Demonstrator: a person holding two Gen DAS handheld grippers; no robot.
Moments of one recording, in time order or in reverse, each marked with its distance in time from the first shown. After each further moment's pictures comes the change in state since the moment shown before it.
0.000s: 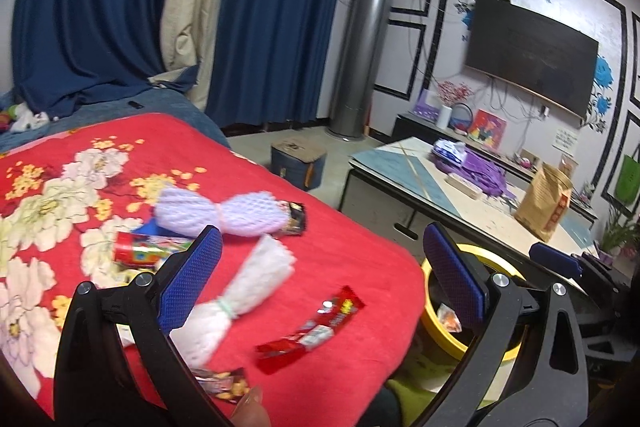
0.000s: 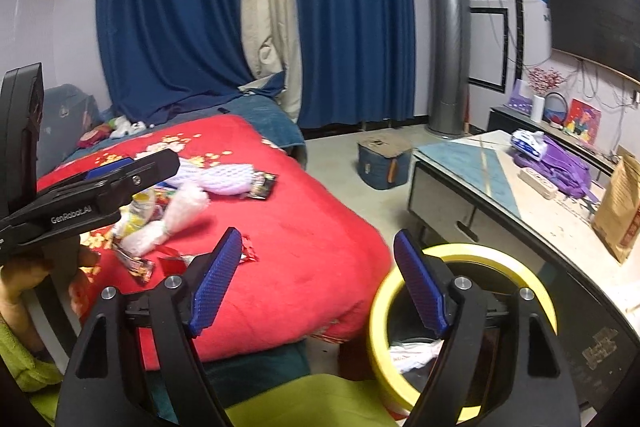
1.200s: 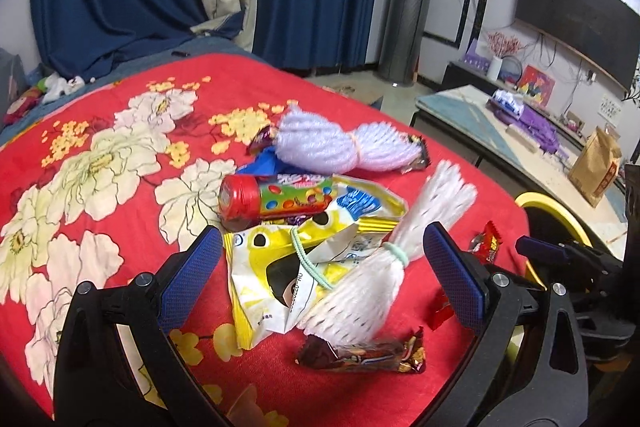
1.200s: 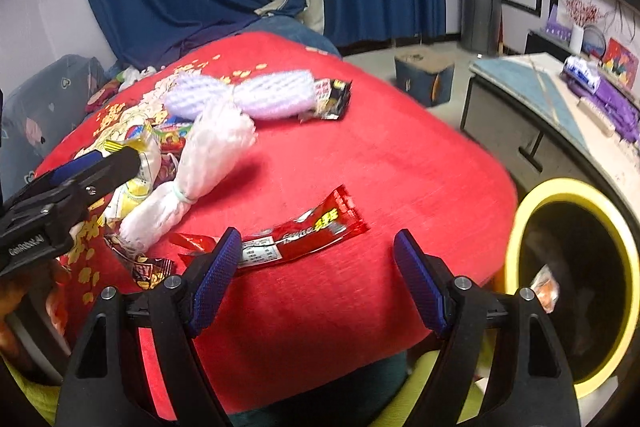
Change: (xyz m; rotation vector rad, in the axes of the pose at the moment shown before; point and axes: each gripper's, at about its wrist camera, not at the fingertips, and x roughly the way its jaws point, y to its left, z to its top) left arm 0.023 0.093 -0.025 -0.003 0.228 0.152; right arm 0.129 0.066 -0.019 0.086 0.320 0.108
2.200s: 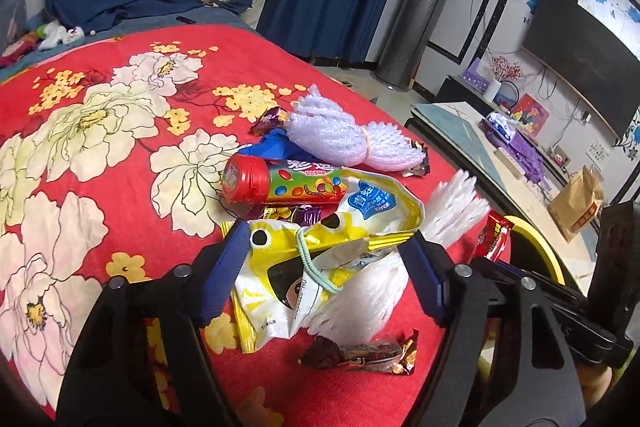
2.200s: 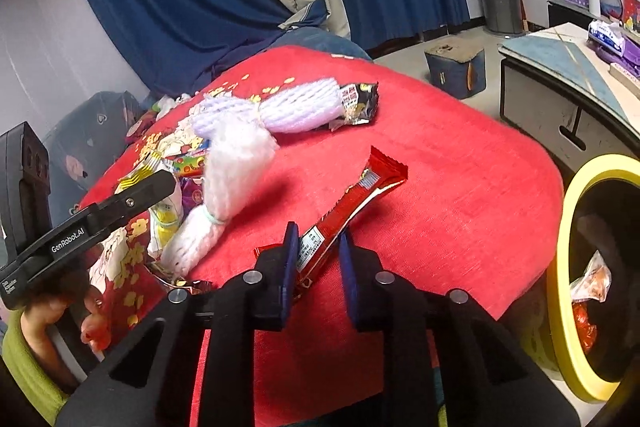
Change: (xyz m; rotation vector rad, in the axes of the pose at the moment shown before) left arm 0.000 0.028 0.000 -0.161 0.024 -0.090; right arm -0.005 -0.012 0.003 0.091 -0.052 0.184
